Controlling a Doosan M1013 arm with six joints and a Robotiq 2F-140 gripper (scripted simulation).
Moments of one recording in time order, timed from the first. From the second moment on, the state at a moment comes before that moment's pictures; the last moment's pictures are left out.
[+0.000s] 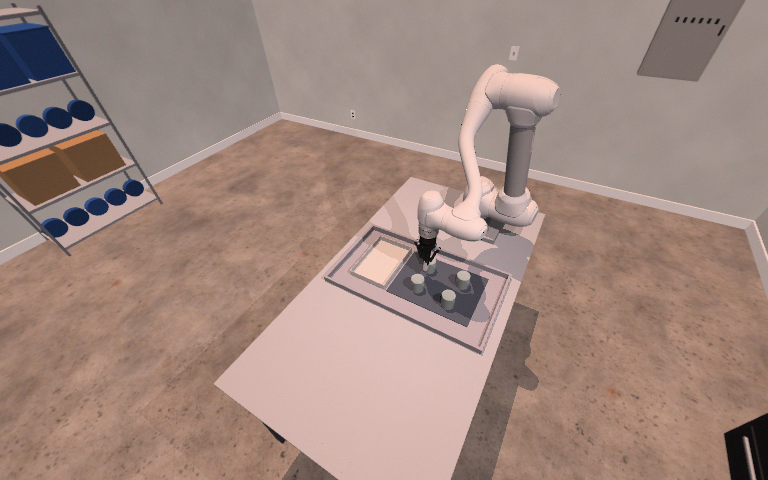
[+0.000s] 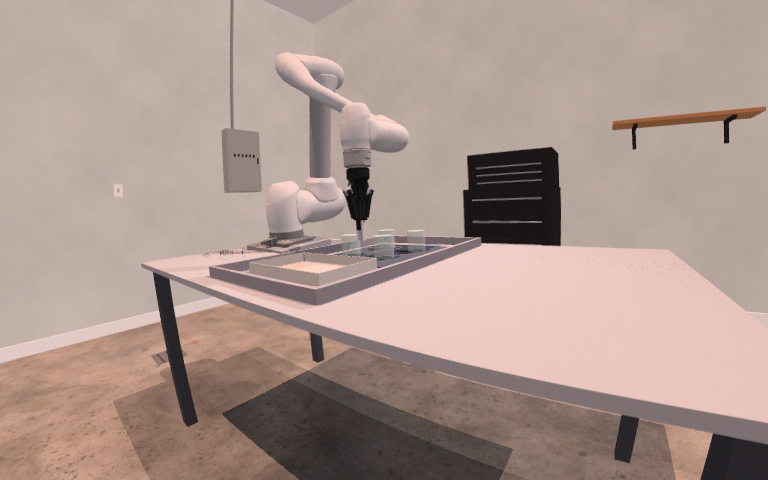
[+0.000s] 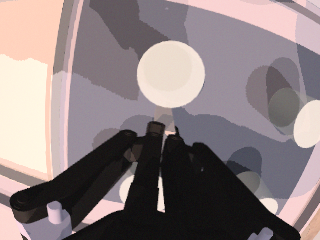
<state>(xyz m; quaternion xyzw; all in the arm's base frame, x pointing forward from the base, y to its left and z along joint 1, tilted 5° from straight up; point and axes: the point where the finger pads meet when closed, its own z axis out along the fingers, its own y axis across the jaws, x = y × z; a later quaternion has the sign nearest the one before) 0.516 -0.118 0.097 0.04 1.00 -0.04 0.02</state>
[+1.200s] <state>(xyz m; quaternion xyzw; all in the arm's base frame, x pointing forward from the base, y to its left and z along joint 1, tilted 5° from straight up) 0.511 -0.118 0.096 0.04 1.00 -0.04 0.02</state>
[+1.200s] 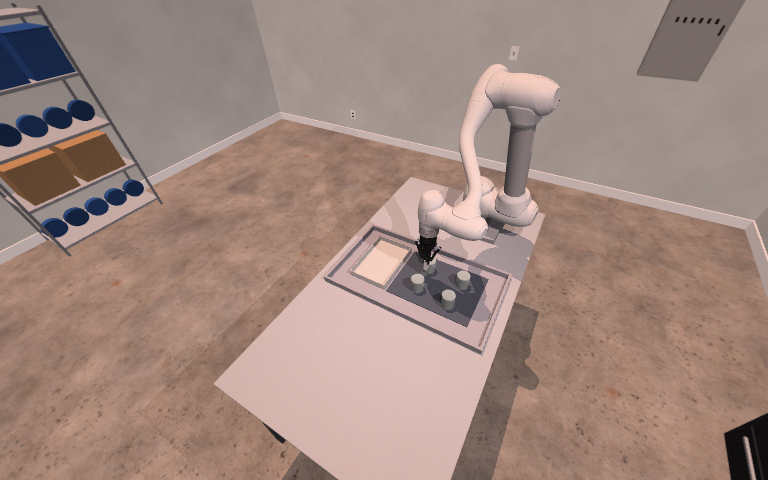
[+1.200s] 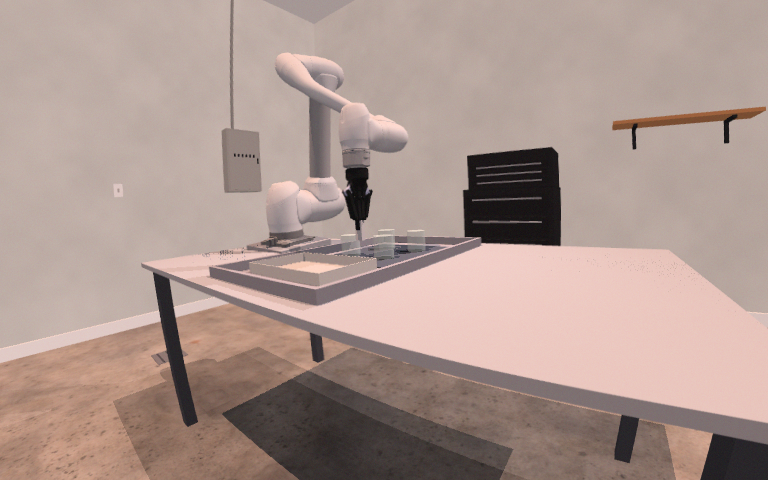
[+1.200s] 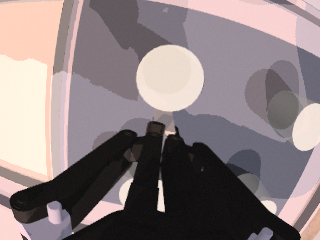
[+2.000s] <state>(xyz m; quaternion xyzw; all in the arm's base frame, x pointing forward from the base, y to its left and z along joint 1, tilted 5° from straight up) 0.509 -0.118 0.098 0.04 1.00 -0.04 0.02</state>
